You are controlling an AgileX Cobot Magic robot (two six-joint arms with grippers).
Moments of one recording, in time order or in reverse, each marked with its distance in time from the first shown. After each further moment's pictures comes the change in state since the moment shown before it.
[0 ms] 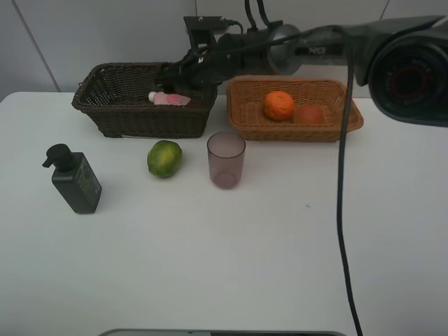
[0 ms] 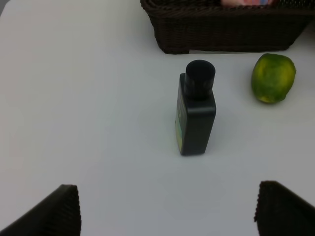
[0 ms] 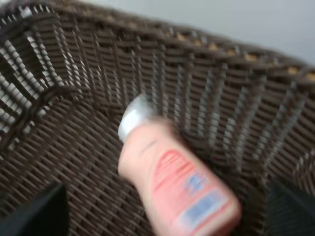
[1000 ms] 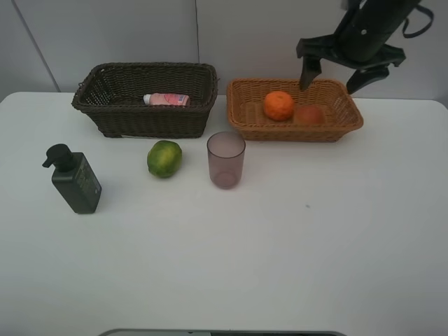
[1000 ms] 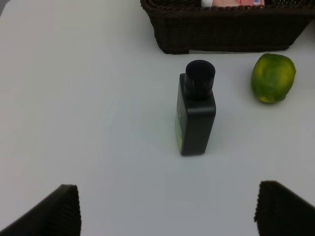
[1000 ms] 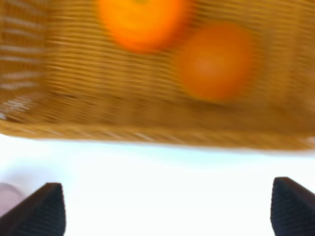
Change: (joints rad) left arm 0.000 0.000 0.000 0.000 0.000 0.000; right arm -0.369 -0.626 0.464 -0.162 0.762 0.259
